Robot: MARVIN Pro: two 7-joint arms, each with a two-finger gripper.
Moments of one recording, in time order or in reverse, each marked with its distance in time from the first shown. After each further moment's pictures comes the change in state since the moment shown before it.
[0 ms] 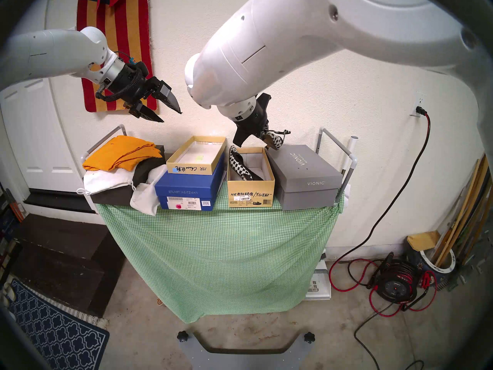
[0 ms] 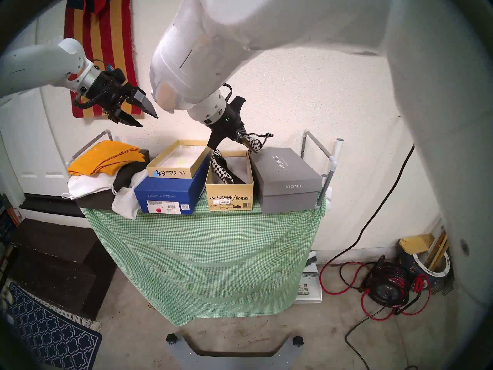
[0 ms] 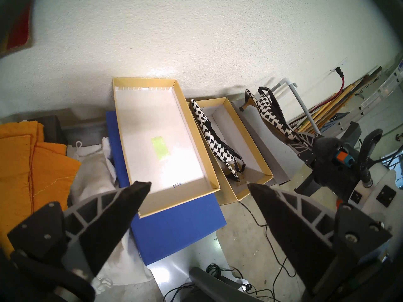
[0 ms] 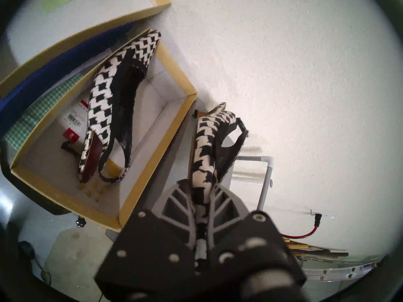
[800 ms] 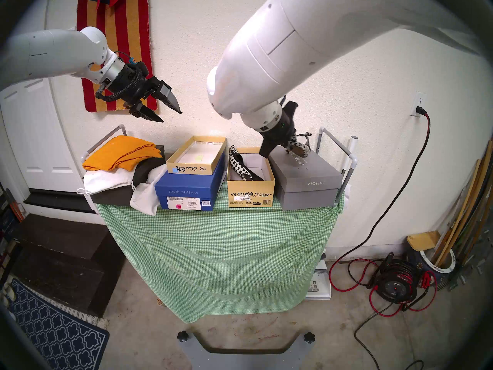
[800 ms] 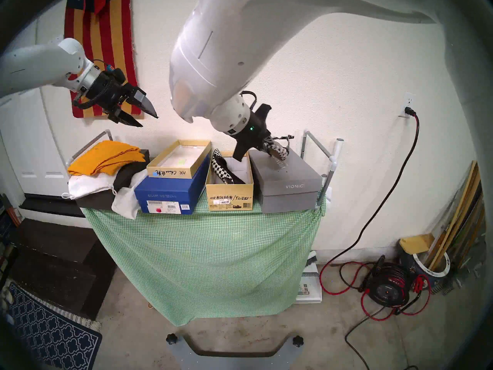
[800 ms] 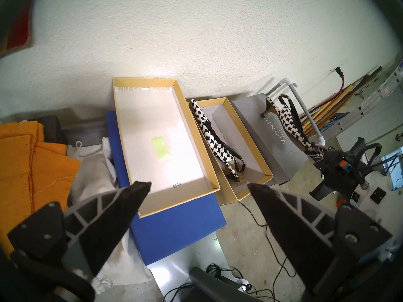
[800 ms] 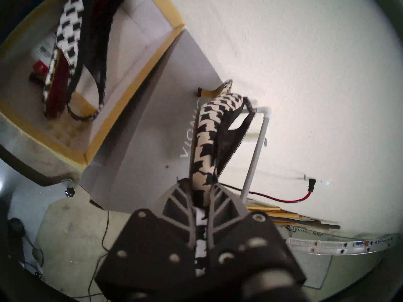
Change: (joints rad) left arm 0.000 0.000 0.000 0.000 0.000 0.000 0.000; right arm 0.097 0.064 -0.053 -0.263 0.096 -0.004 -0.105
